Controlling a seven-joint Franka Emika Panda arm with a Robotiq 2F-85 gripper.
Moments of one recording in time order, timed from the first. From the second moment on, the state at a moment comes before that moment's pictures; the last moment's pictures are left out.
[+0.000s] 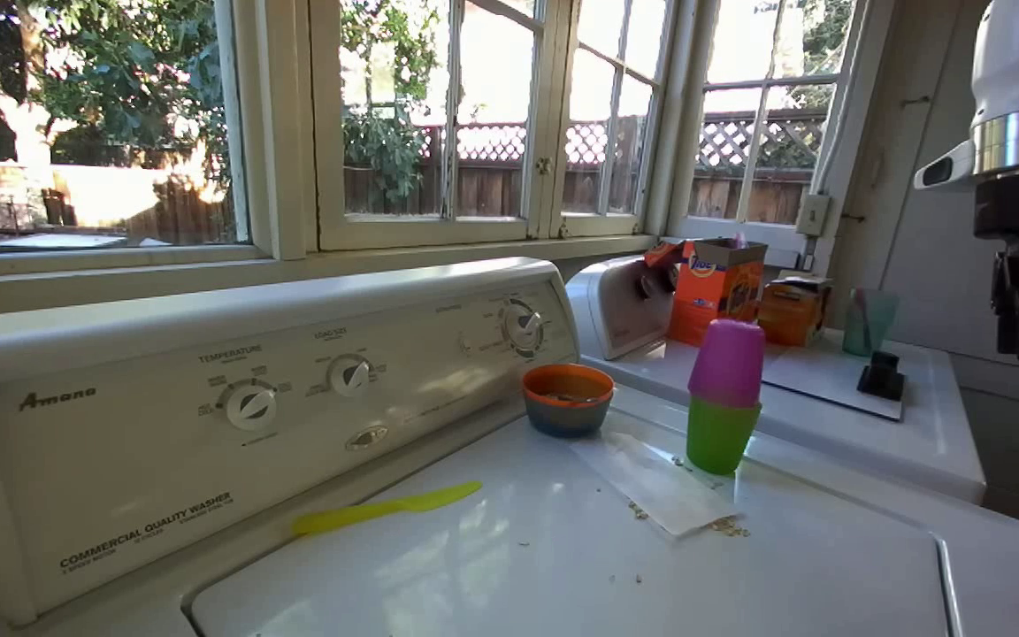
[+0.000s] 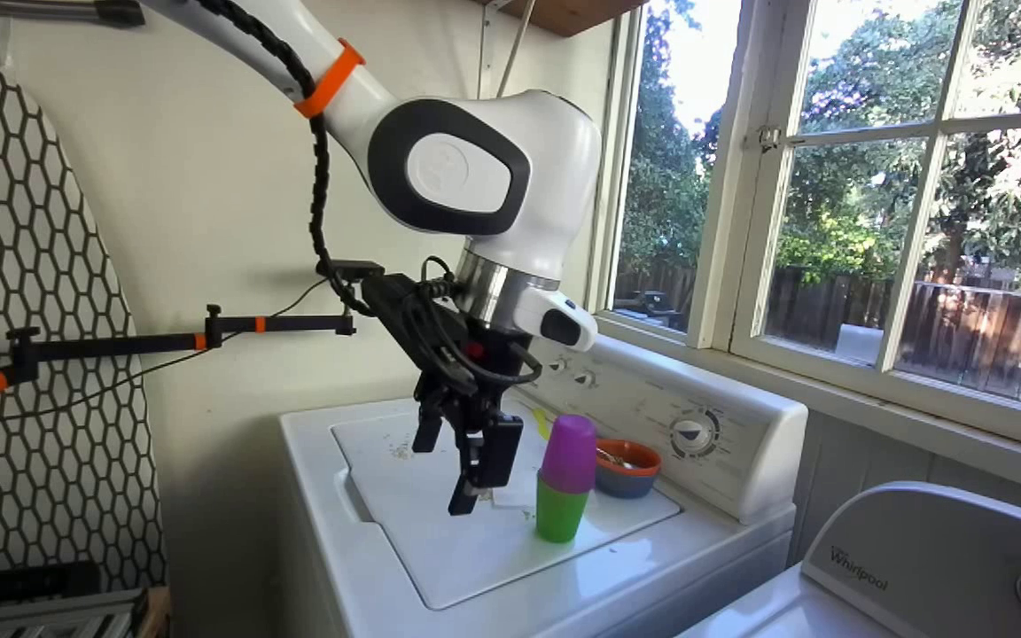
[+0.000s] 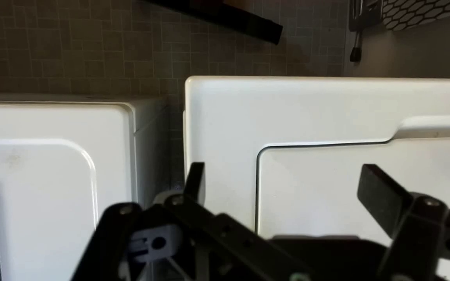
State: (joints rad) arm 0.11 -0.27 -0.02 -2.44 0.10 1.98 -0.24
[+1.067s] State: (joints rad) arm 0.15 -0.14 0.02 -2.43 0.30 2.14 -0.56
